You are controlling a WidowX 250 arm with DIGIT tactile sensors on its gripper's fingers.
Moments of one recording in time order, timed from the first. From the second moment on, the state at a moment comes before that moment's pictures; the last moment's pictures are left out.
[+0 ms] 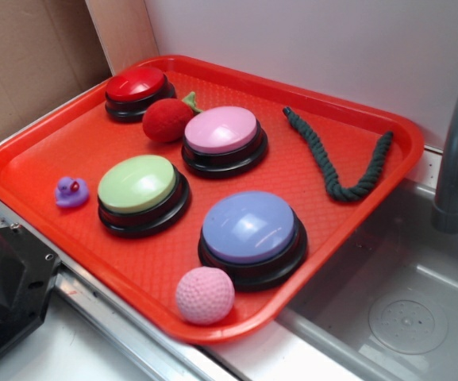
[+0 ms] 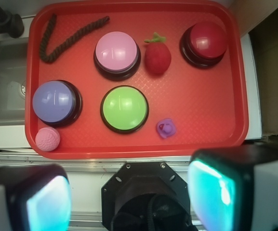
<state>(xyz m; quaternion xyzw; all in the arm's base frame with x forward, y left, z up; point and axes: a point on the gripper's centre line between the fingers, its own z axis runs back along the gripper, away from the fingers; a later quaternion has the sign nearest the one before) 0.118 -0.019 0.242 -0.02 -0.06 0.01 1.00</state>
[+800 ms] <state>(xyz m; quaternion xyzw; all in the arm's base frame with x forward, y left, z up) 0.166 -0.090 0.210 -0.08 -0.10 0.10 0.99</state>
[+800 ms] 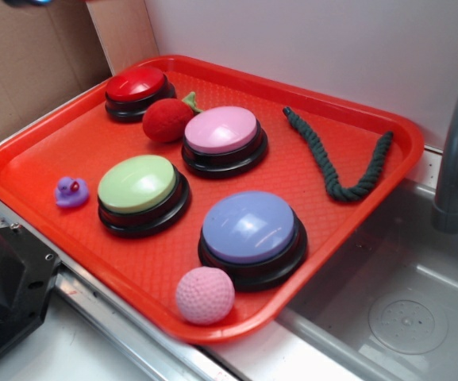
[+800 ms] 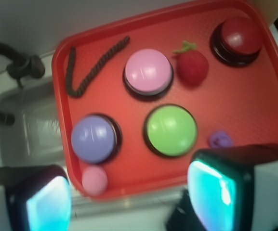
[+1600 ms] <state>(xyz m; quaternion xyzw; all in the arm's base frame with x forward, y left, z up) 0.268 -0.156 0.109 0.01 -0.14 0.36 0.92</state>
